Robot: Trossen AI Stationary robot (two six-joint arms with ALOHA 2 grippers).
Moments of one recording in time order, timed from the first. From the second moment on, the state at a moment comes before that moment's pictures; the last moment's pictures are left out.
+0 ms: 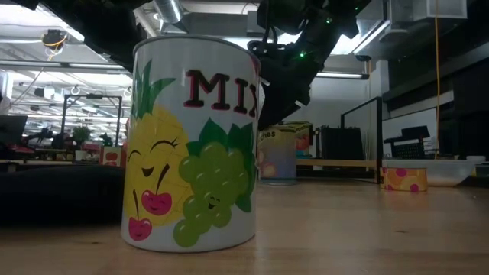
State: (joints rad) left arm -0.34 1.11 0.61 -0.07 -0.33 -0.23; right arm -0.02 1.79 1.22 -0.43 0.27 0.26
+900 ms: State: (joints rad) left arm -0.34 1.11 0.61 -0.07 -0.33 -0.23; right arm -0.02 1.75 1.22 -0.52 0.20 0.17
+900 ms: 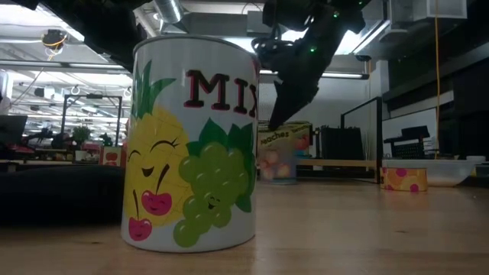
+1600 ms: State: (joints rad) left arm -0.34 1.11 0.61 -0.06 -0.33 -0.23; right arm -0.02 1.41 1.22 -0.79 0.08 0.12
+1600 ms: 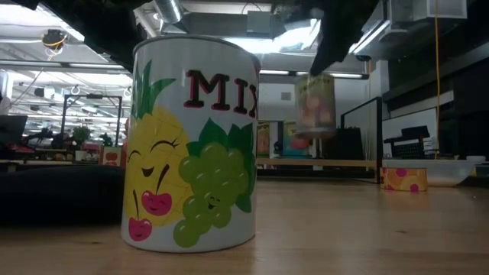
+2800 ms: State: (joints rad) left arm -0.34 1.11 0.61 0.02 -0.33 -0.20; right arm -0.45 1.10 1.10 -0.84 0.00 -0.35
